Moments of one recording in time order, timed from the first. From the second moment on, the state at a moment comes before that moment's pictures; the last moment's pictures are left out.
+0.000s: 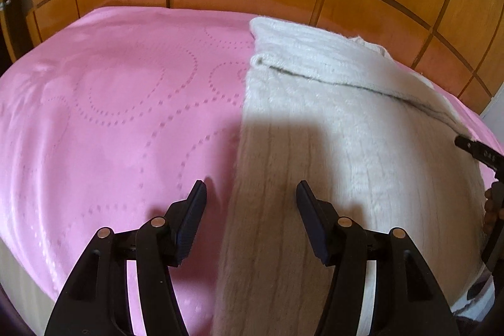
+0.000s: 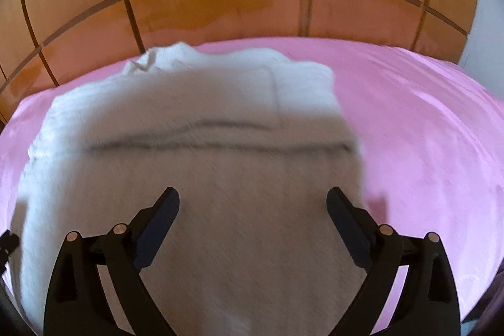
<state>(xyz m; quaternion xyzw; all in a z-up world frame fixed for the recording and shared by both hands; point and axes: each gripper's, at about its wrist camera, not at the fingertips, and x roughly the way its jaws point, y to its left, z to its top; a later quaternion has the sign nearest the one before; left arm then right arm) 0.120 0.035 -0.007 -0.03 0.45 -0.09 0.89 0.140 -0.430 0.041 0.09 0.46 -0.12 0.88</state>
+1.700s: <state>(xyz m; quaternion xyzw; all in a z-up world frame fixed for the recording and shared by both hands) 0.246 0.045 0.040 -0.25 0.46 -0.18 0.83 0.089 -0.541 0.067 0.45 0.38 -0.03 0.81</state>
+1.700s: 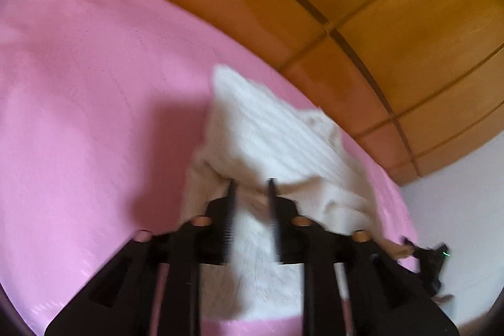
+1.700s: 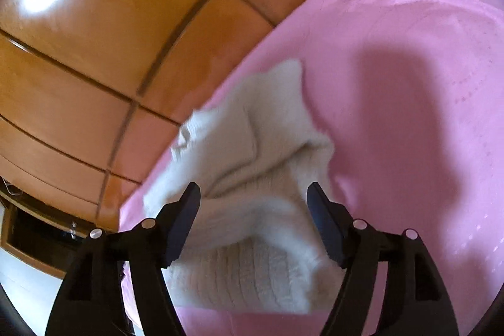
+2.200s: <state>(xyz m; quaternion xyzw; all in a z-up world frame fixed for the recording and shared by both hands) 0.173 0.047 -0.019 -0.20 0.49 -0.25 0.81 0.056 -0.470 0.051 0.22 0.47 -0.02 0.86</state>
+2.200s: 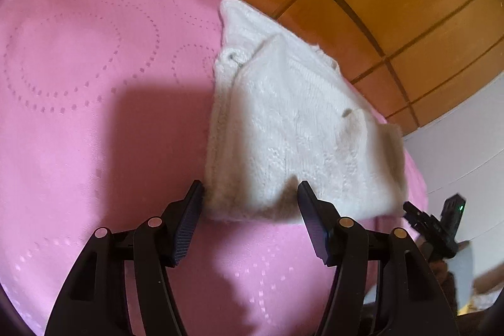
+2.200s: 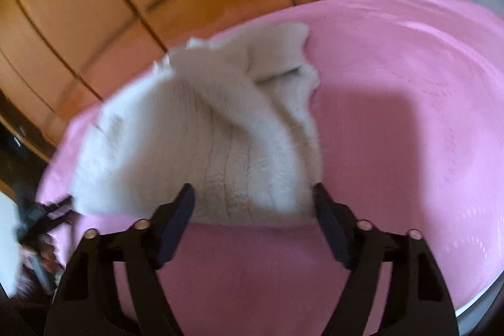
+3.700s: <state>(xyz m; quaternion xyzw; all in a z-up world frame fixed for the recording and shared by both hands) 0.131 0.031 0.030 -0.02 0.47 -0.25 0.85 0.052 -0.362 0.074 -0.06 0.47 0.02 0.88</state>
